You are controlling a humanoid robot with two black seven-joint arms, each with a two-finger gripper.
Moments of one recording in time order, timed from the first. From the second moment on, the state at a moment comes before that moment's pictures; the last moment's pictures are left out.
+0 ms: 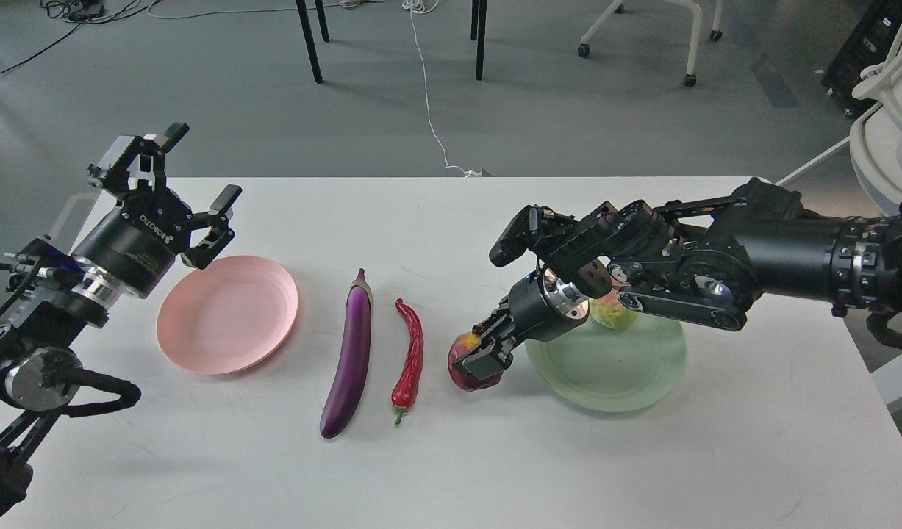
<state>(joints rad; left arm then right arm) -0.21 0.57 -1.16 -1.35 0.40 -0.34 -0.25 1.44 -0.21 -0.43 1.04 -1.43 0.38 0.49</state>
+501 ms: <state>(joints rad) -0.21 0.56 -1.16 -1.35 0.40 -0.34 -0.25 1.50 -0.56 -0.47 1.24 -1.55 0.38 0.49</state>
